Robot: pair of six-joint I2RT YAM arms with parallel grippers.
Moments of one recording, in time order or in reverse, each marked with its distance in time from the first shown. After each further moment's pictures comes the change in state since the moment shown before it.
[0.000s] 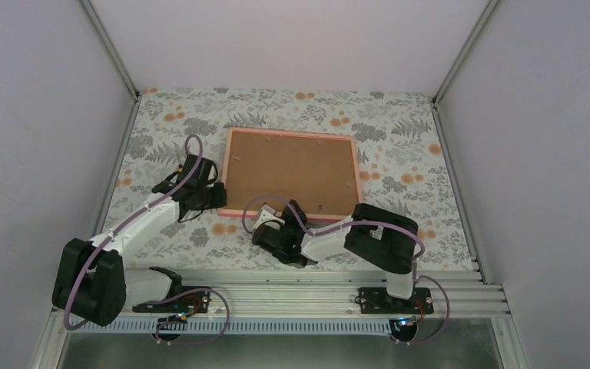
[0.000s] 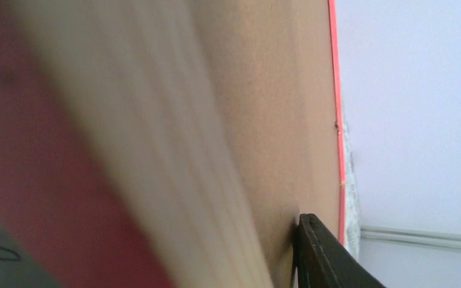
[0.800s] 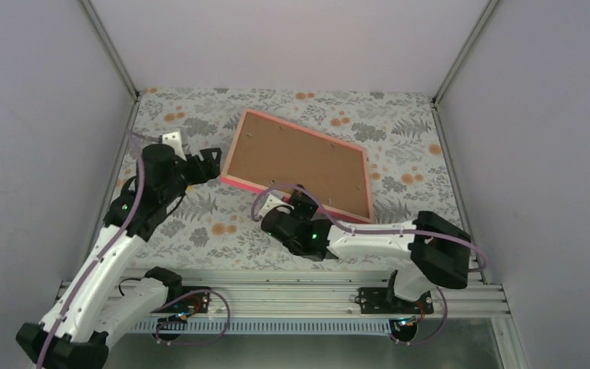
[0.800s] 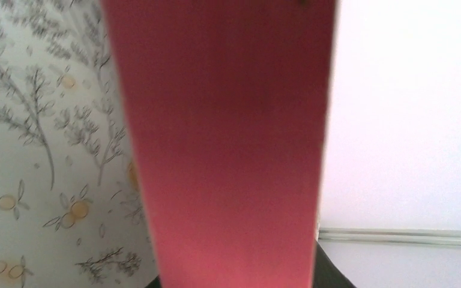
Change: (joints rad) left arm -0.005 -0.349 0.199 0.000 -0.097 -0.047; right arm 0.000 -0.335 0.021 -0.230 0.025 -0.095
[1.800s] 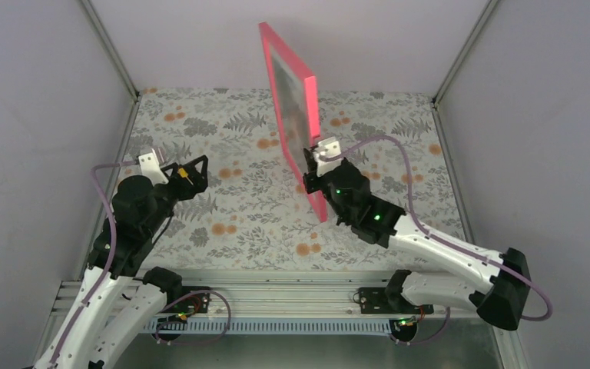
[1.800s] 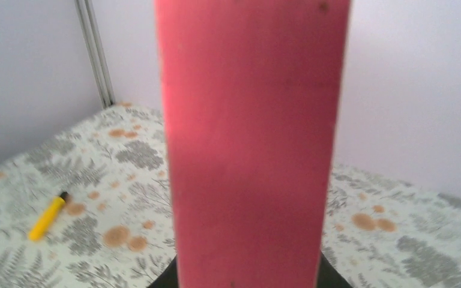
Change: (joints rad) left arm 0.000 -0.332 -0.136 0.055 -0.058 -0.084; right arm -0.245 -0.447 0.036 0.218 -0.475 0.375
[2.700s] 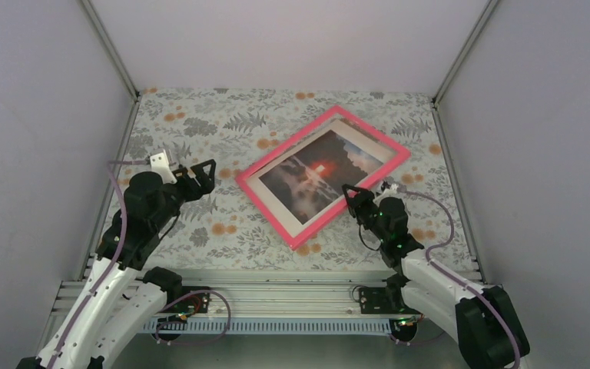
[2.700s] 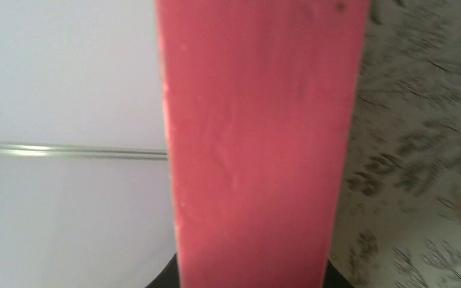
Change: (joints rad) left arm 0.000 0.047 -0.048 0.017 0.055 -0.036; right arm -0.582 -0.224 -0.712 0.427 -0.700 1.261
